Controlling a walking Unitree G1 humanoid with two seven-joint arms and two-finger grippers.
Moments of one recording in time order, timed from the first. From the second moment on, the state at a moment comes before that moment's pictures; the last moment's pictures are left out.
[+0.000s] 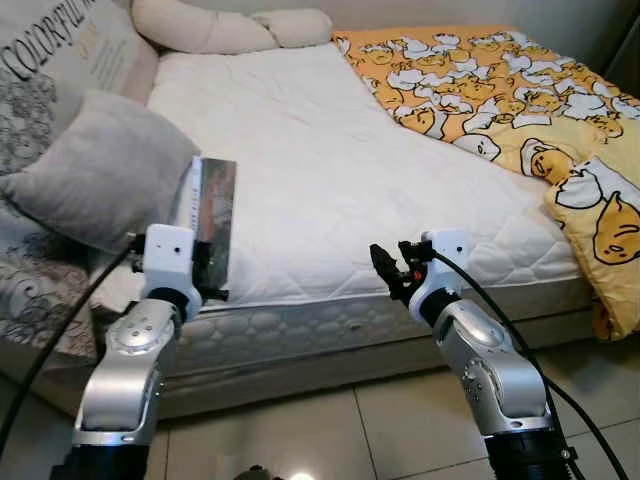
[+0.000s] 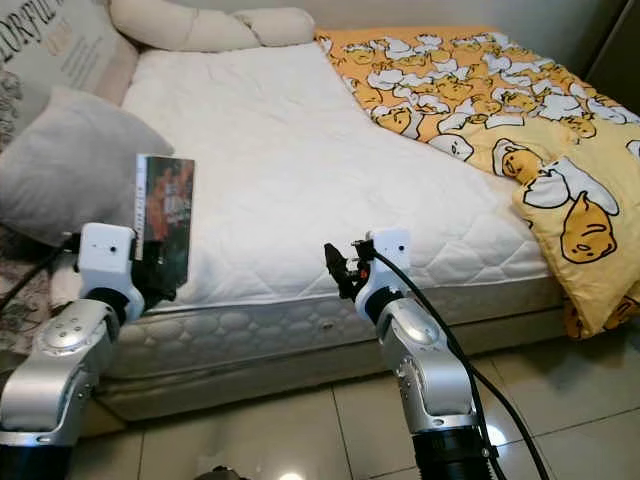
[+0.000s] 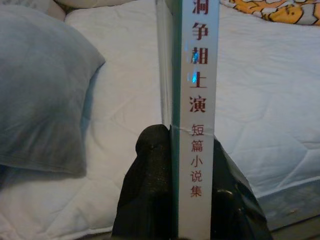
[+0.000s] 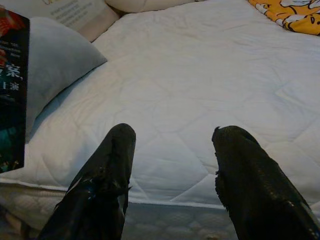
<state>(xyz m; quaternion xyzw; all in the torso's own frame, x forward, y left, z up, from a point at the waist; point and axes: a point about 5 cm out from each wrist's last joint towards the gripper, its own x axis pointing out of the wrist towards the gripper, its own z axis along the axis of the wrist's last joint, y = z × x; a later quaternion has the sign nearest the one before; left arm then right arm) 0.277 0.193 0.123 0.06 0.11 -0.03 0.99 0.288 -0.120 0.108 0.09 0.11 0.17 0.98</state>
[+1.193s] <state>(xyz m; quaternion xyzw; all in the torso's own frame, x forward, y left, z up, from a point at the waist) 0.285 0.199 0.124 0.07 0.11 -0.02 0.99 0.293 -0.111 0.105 0.07 0.12 0.19 0.97</state>
